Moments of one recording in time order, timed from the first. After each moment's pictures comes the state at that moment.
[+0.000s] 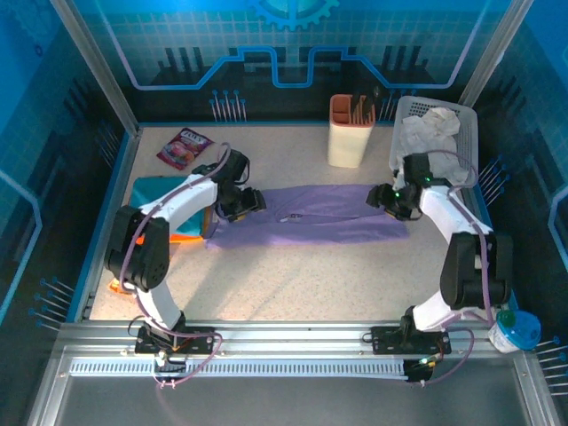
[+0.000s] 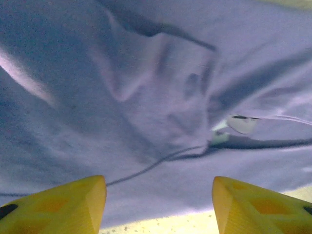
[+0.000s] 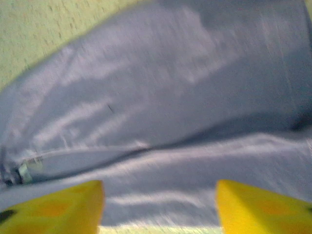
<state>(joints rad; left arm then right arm) -0.33 1.77 1.26 -0.73 0.22 -0.70 0.00 1.58 1.09 -0.65 -0.27 0.42</state>
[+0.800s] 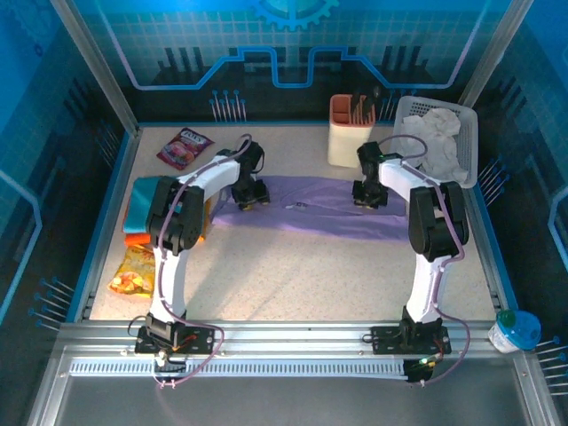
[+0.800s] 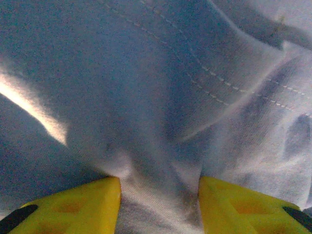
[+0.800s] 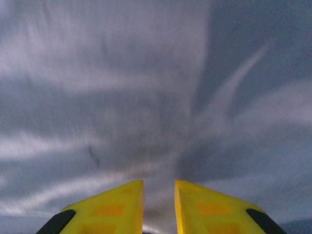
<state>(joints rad) -0.31 2.19 1.67 -0.86 0.15 -0.59 0.19 2.00 1.43 -0.84 0.04 0.40</state>
